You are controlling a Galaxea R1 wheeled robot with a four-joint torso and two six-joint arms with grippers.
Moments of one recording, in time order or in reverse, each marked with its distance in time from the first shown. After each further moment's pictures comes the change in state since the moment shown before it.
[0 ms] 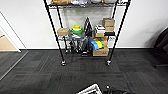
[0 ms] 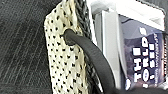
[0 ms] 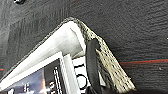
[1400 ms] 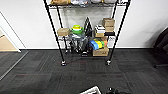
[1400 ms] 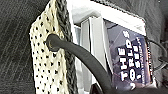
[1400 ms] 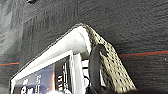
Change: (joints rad) left arm -0.008 -0.100 0.179 0.001 -0.001 0.010; right arm -0.017 -0.141 0.246 0.008 0.025 0.007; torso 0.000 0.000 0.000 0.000
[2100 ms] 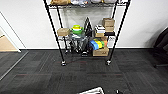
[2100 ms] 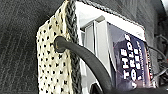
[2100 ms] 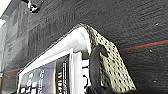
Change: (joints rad) left arm -0.031 -0.035 0.046 0.070 0.025 0.000; right arm -0.048 -0.182 0.221 0.045 0.102 0.008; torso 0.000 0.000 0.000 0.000
